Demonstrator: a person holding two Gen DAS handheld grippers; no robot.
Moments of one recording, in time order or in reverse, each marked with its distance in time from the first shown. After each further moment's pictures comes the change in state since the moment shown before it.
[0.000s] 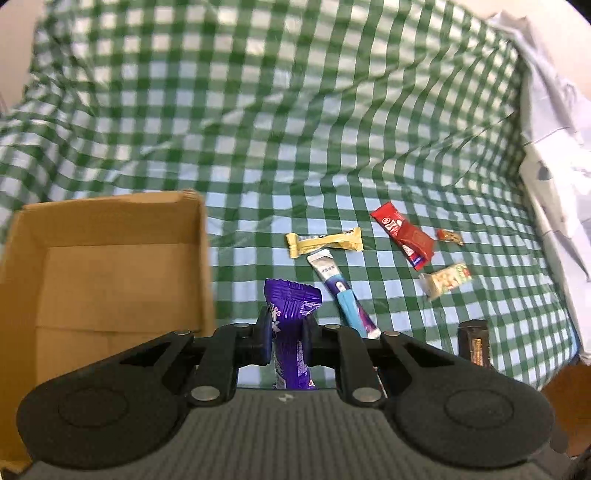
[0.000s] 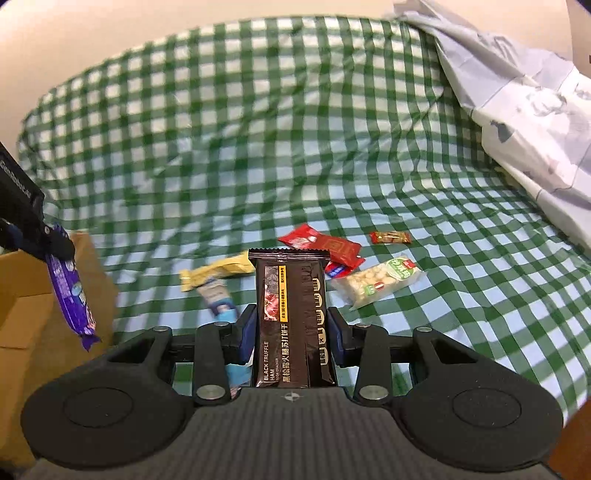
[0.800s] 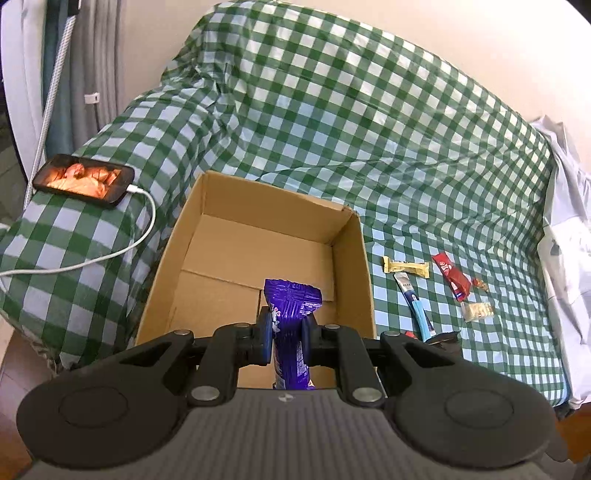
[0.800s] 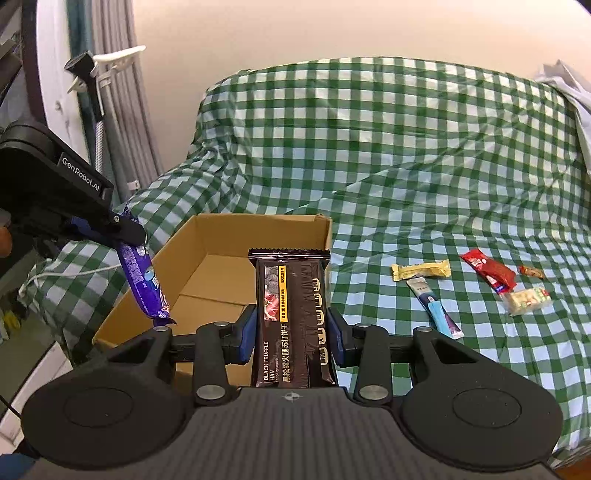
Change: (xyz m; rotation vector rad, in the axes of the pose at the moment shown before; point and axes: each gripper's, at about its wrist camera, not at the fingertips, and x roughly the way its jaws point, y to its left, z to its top) left arm -0.157 0.184 -0.105 -0.236 -0.154 0.045; right arm -0.127 0.192 -0.012 -0.227 0.017 0.324
